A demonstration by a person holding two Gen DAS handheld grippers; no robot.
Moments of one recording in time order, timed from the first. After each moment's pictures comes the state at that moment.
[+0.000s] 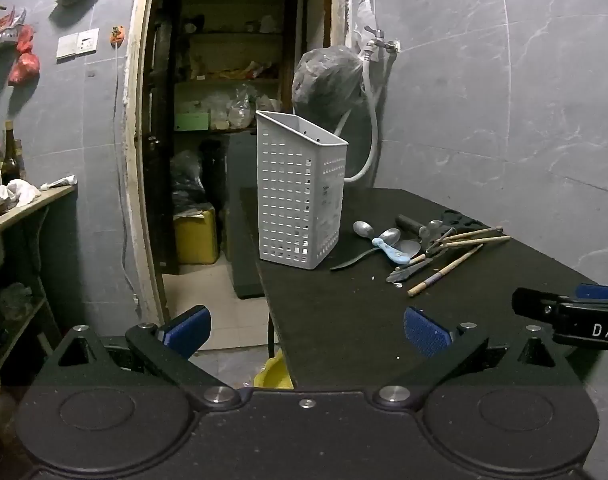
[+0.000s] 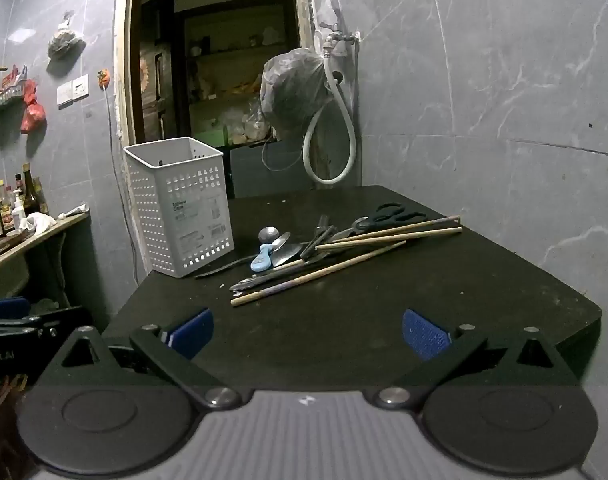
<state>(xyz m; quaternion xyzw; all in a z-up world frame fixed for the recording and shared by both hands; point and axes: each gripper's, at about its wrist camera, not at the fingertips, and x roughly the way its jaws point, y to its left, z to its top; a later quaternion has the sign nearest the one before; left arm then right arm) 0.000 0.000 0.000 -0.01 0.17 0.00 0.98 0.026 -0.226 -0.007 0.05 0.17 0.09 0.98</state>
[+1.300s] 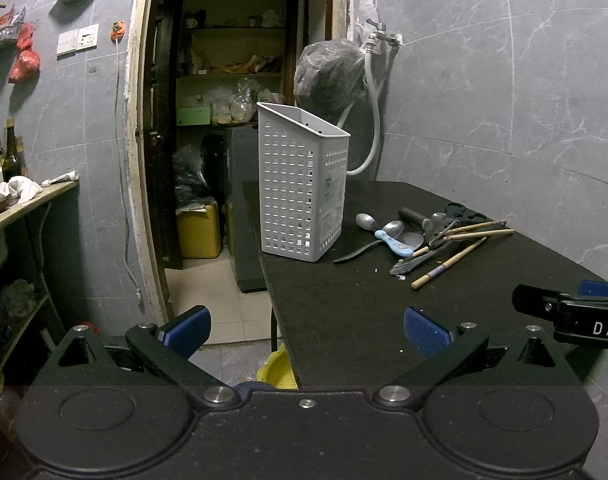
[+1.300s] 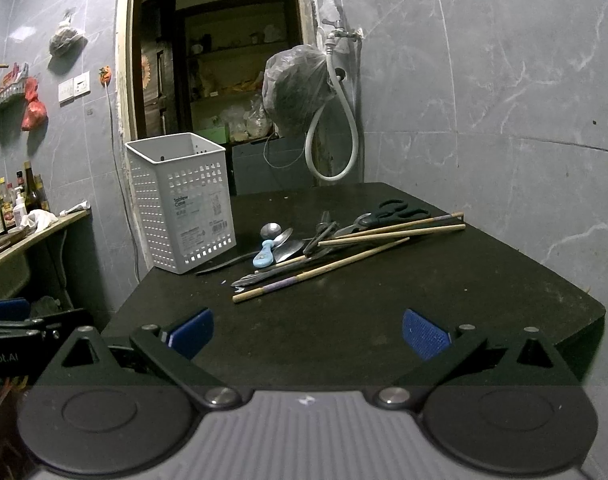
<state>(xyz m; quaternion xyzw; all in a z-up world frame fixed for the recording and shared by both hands) 0.004 -0.001 -0.002 -0.01 0.19 0.01 0.98 0.028 -0.225 -0.010 0.04 0.17 0.09 0.98</state>
